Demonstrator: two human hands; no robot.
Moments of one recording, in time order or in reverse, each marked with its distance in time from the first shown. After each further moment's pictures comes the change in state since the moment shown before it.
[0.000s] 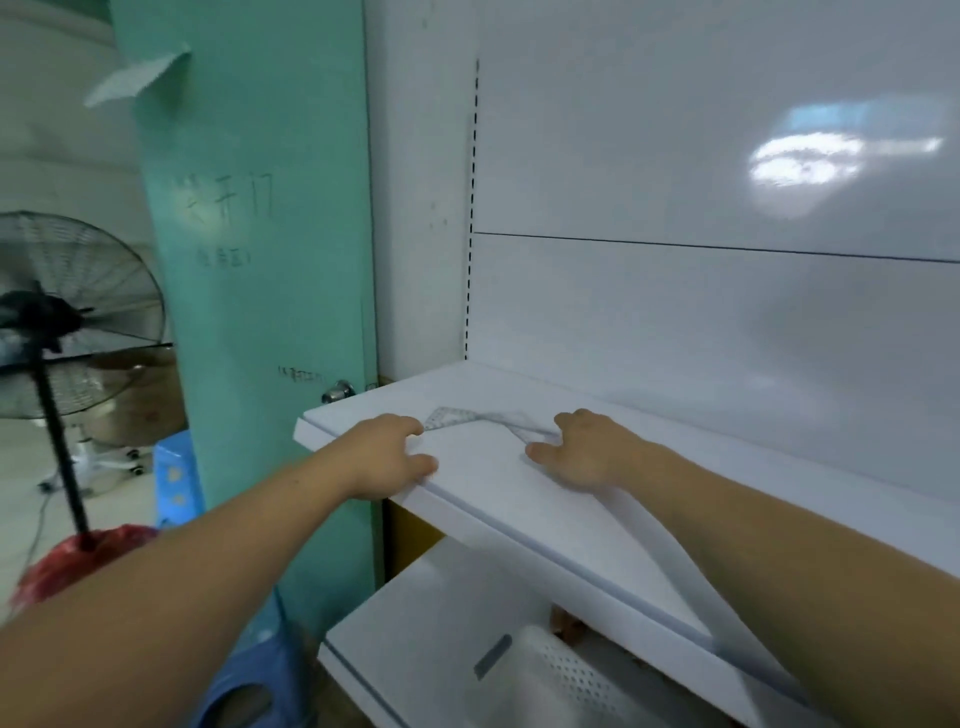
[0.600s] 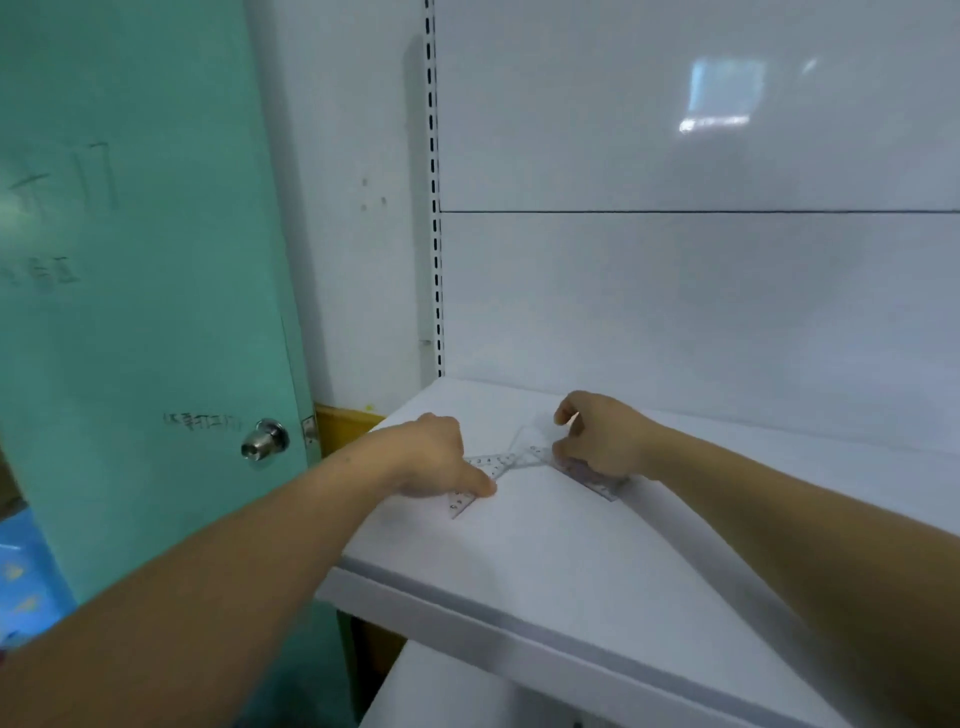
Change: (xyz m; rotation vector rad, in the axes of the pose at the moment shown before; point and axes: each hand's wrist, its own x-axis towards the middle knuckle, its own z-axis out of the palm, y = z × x) left_hand 0.174 -0.027 -0.010 0.137 -0.241 0.227; right_hand 0.118 -0.030 0.003 0.342 0.151 0.226
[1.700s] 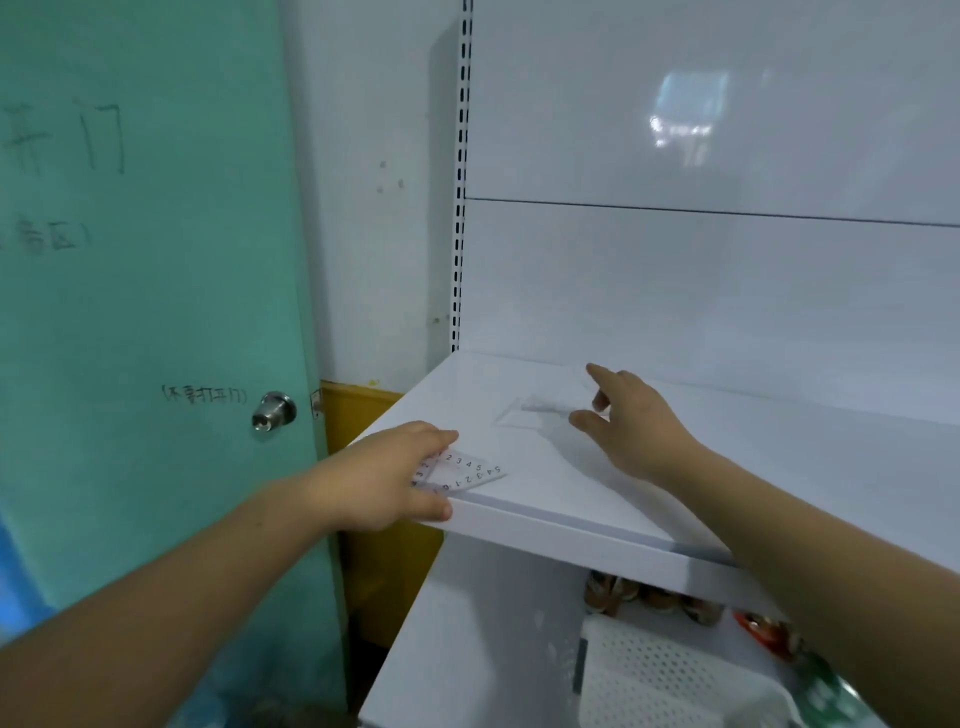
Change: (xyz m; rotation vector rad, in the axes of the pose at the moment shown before) left_hand -0.105 -0.090 0.017 -0.054 0.091 0.383; right_hand -0.087 -0.045 0.027 -0.103 0.318 -0.070
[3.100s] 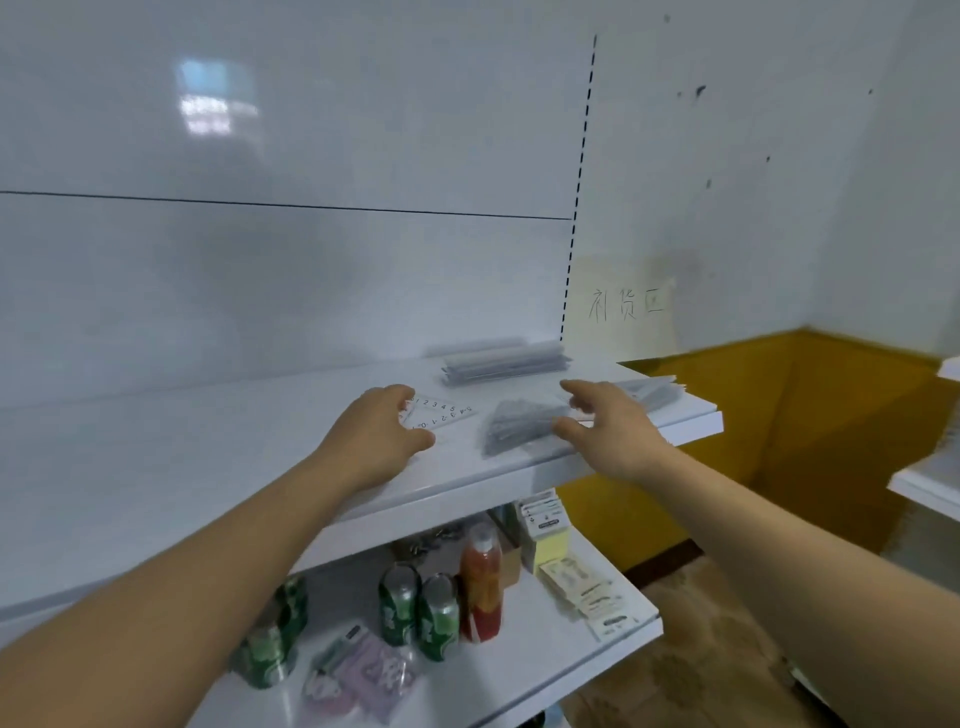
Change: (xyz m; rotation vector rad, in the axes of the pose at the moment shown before) left_hand 0.139 0.598 0.176 -0.386 0.031 0.402; right_hand -0.377 0.402 -0.330 -0.094 0.347 0.680
